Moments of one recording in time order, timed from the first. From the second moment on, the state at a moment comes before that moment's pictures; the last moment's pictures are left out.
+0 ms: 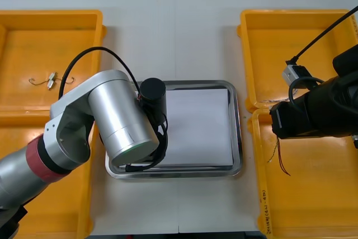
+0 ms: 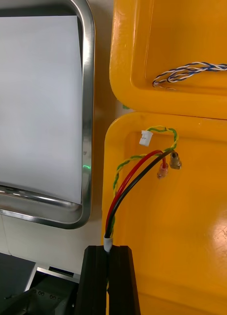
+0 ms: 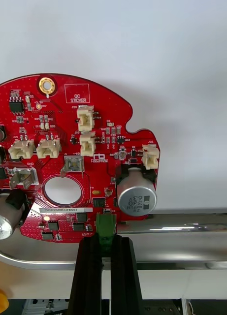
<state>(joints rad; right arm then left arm) -0.33 -0.63 0.04 -2.29 -0.93 1.92 0.98 -0.59 0.49 -0.75 -2.05 0.56 1.91 -0.47</state>
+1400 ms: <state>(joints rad) -0.33 -0.63 0.04 -2.29 -0.92 1.92 0.99 -0.49 0.42 -0.74 -2.01 0.45 1.87 -0.63</state>
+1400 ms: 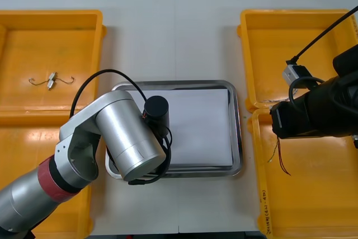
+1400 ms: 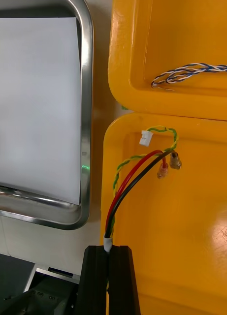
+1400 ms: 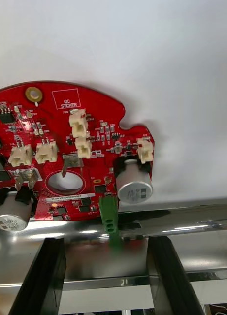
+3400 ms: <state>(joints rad) -0.58 -0.60 0.32 -2.19 -0.88 1.92 1.47 -0.49 0.85 0.07 -2.10 0.84 1.91 -0.74</state>
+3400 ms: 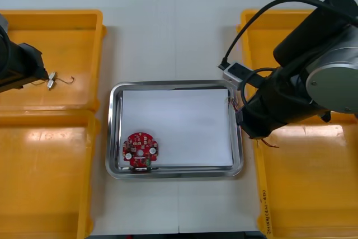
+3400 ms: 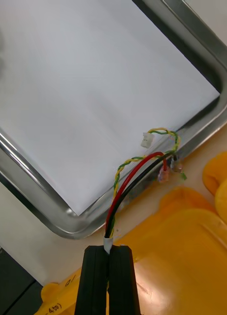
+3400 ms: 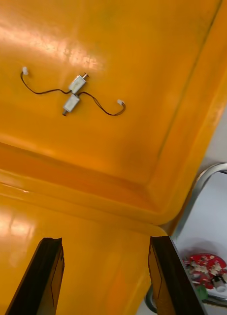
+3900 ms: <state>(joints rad) -0.68 -0.51 0.50 -2.09 -0.78 1.92 1.74 -0.52 0.87 0.09 -1.86 0.82 1.91 -0.93</state>
